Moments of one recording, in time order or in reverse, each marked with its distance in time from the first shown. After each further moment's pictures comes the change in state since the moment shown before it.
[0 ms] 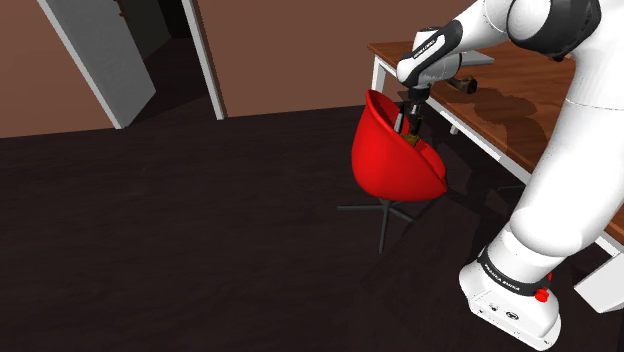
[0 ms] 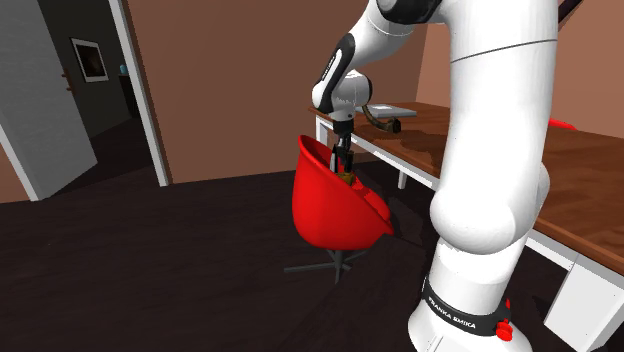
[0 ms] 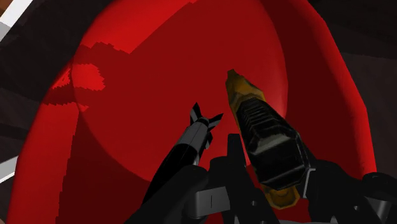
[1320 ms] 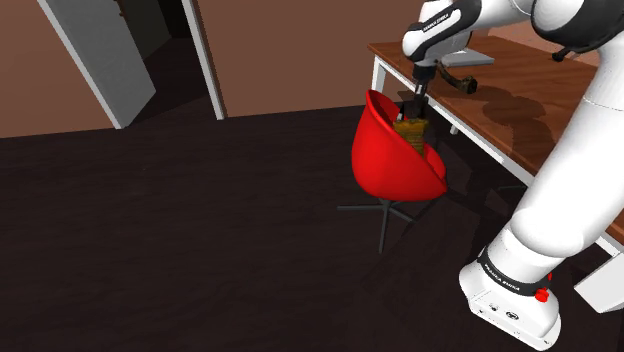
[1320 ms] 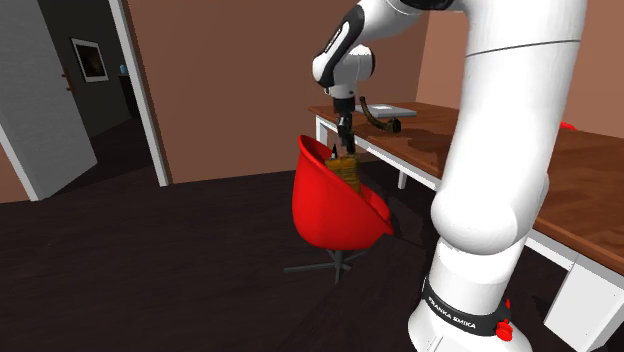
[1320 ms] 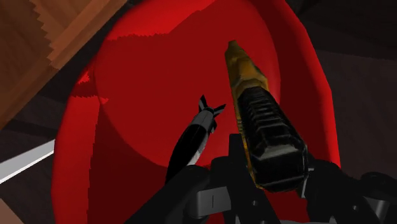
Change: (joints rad) arm 0.015 -0.099 -0.010 0.087 -0.046 -0.180 0.017
